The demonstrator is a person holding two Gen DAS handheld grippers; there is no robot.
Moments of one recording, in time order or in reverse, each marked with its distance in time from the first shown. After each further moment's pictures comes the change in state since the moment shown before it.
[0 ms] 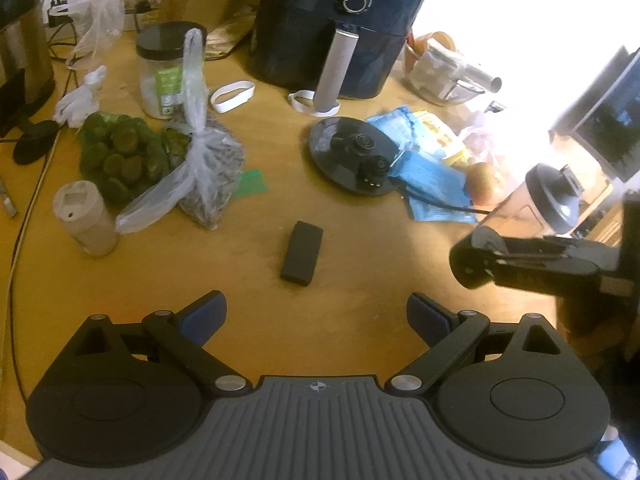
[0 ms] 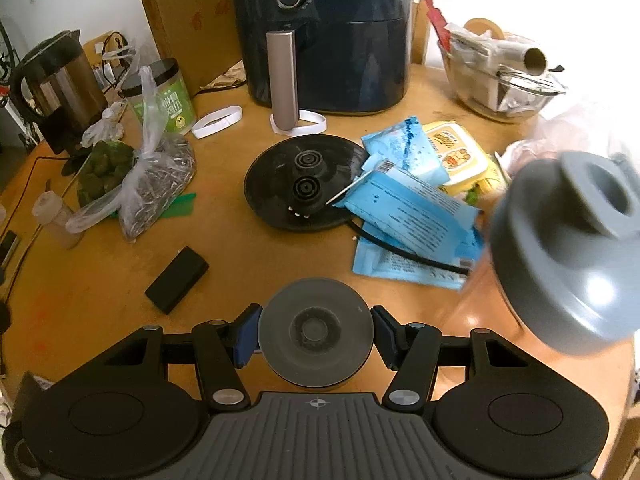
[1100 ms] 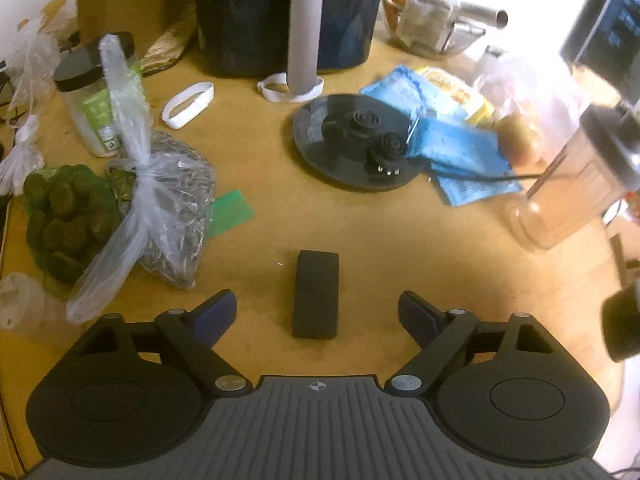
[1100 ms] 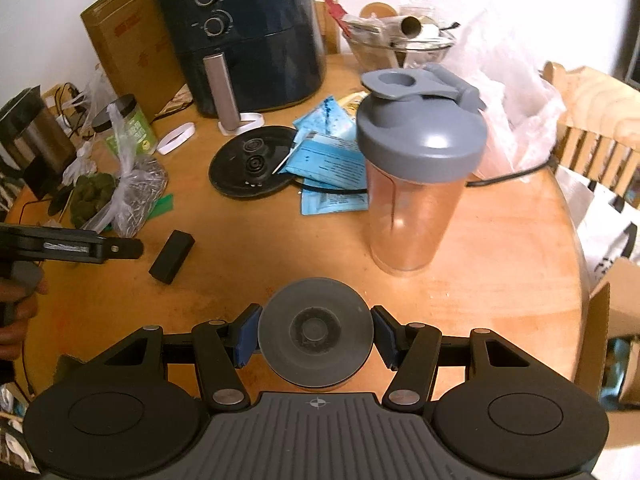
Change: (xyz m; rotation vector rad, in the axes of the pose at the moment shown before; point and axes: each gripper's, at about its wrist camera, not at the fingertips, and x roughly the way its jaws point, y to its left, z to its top) left arm 0.099 -0.012 0.024 0.266 0.067 0.058; right arm -0.084 -0.015 -0.064 0.292 -0.001 -0.120
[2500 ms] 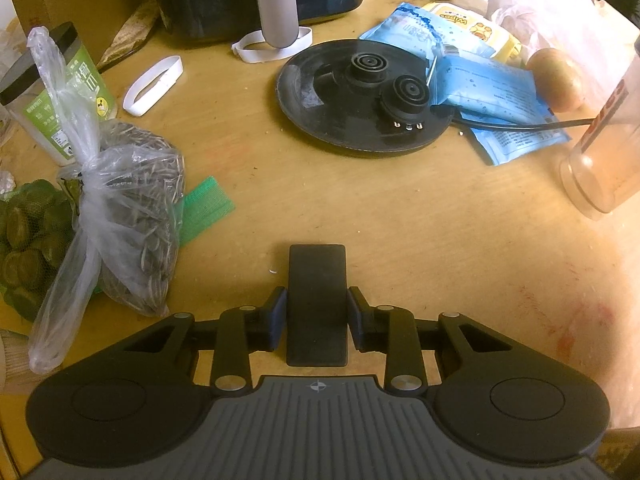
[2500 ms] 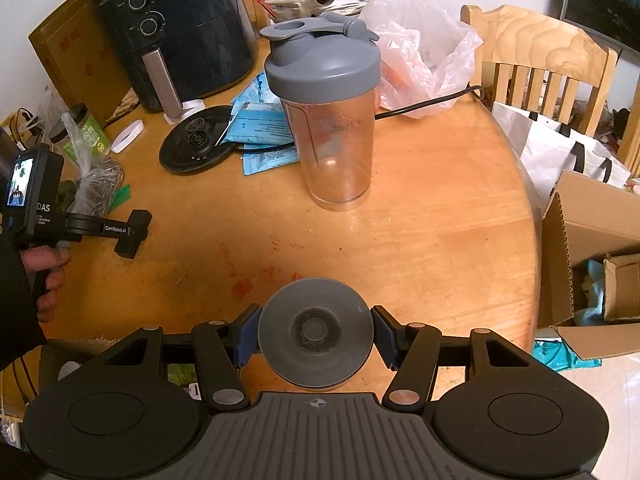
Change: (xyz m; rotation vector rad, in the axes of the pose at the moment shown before) left arm 0.062 -0.013 0.011 0.128 0.101 0.071; right arm -0.026 -0.023 -0.051 0.258 0.036 -0.160
